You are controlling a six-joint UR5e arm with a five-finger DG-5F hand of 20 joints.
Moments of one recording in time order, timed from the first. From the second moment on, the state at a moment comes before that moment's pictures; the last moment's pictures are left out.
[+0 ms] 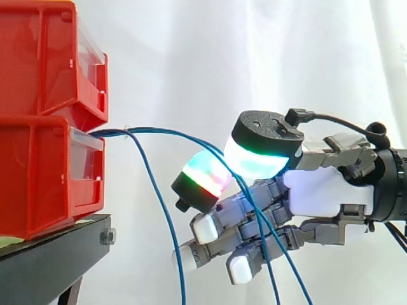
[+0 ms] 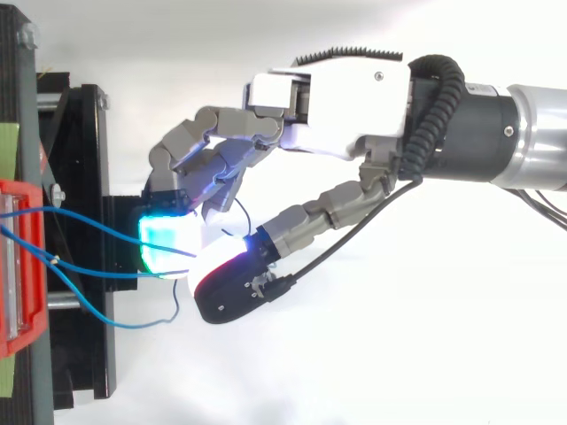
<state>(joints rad) 0.06 -2.30 -1.23 -2.70 -1.45 -0.11</state>
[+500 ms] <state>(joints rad) 0.06 -2.30 -1.23 -2.70 -1.45 -0.11</state>
